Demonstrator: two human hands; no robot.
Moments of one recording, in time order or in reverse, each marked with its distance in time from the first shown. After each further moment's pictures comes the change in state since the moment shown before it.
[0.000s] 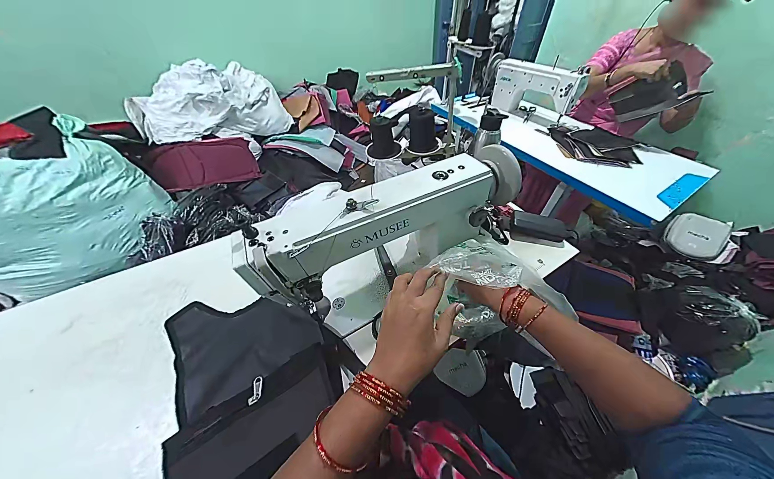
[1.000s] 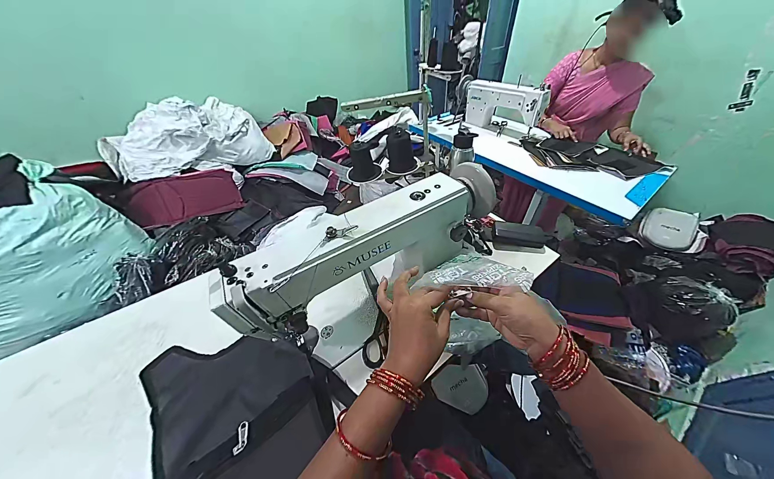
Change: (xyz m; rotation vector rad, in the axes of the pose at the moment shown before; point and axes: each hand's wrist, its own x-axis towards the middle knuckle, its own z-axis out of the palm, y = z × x) left_hand 0.029 0.009 0.022 -0.083 0.076 -0.029; right_hand -0.070 -0.019 -0.021 1.598 0.326 0.184
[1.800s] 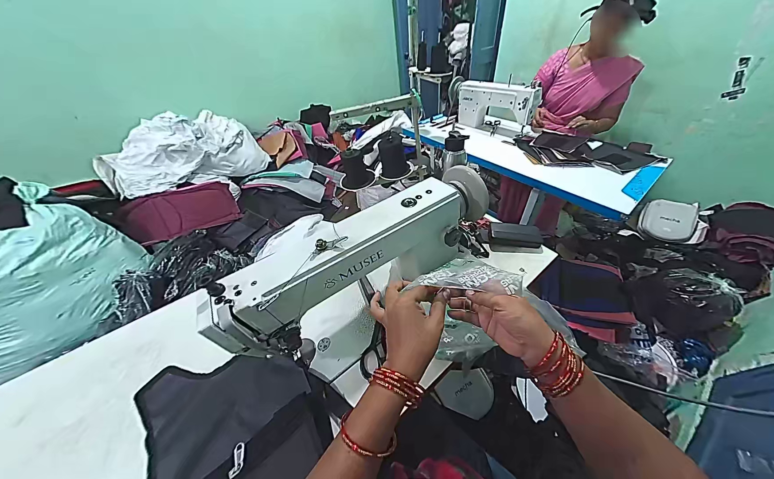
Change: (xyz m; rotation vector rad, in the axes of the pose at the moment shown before) left_hand 0.016 0.003 0.005 -0.095 -0.037 -0.281; right_hand 0.010 0.007 -0.004 0.247 0.025 0.041
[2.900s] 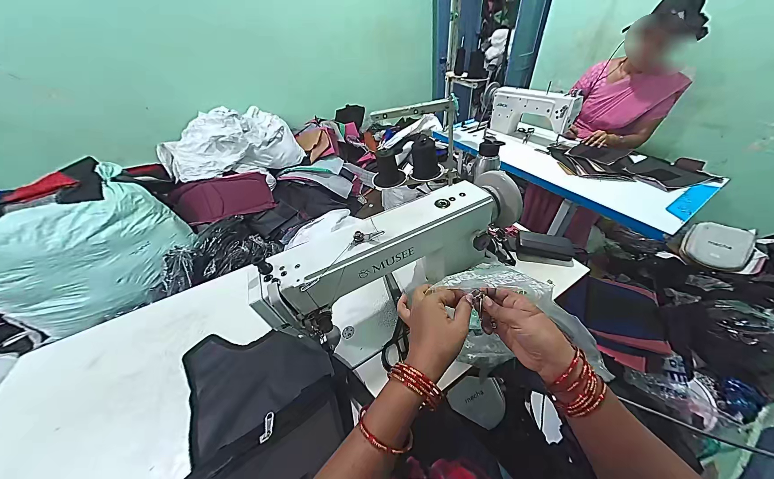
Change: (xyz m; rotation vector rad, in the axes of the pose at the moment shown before) left_hand -0.002 0.005 -0.019 -0.090 -0.196 -0.135; right_hand 0.005 0.017 0.000 -0.242 -0.172 -0.169
